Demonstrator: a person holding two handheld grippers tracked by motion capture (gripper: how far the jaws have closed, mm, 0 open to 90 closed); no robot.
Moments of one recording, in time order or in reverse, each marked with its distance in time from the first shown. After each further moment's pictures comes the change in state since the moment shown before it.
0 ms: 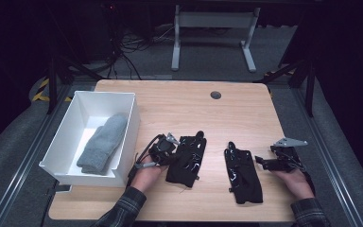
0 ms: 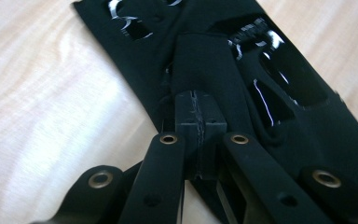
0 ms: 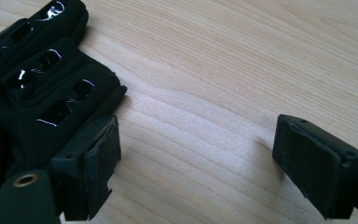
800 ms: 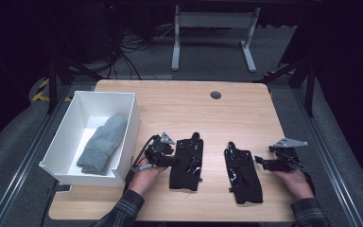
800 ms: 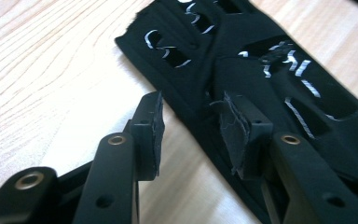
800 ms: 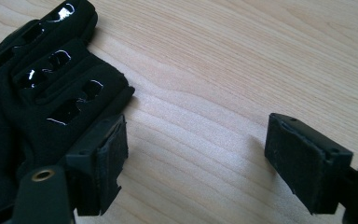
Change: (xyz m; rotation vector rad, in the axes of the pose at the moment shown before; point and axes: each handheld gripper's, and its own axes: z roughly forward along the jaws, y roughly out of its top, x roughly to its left) left arm 0.008 -0.006 -0.002 -0.078 0.080 -0.063; right arm 0.001 0.000 -0.001 -0.010 0.014 -0.013
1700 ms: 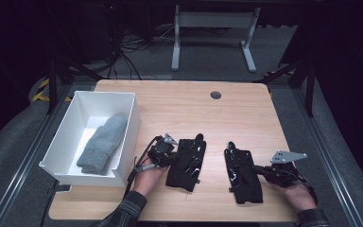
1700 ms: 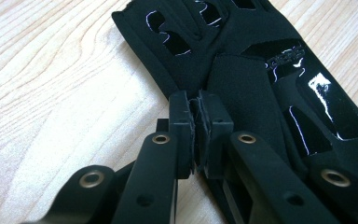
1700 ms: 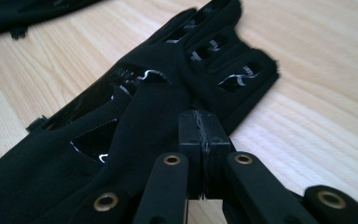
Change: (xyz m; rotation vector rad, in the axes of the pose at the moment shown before) left arm -0.005 0.002 0.005 0.015 -0.014 -0.023; right arm 0.047 -0.008 -0.031 0.011 0.236 -0.129
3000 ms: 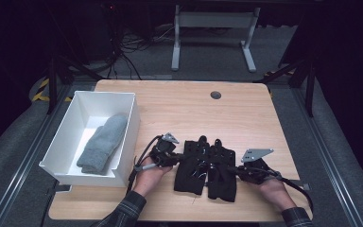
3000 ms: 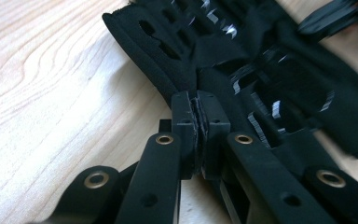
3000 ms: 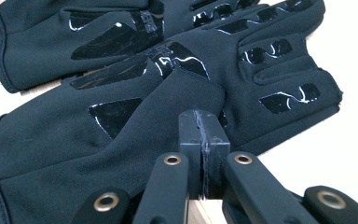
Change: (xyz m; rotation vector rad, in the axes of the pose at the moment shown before) left arm -0.004 0.007 -0.012 -0.067 -0.193 -0.037; right arm 0.040 0.039 0.052 0.047 0.123 -0.100
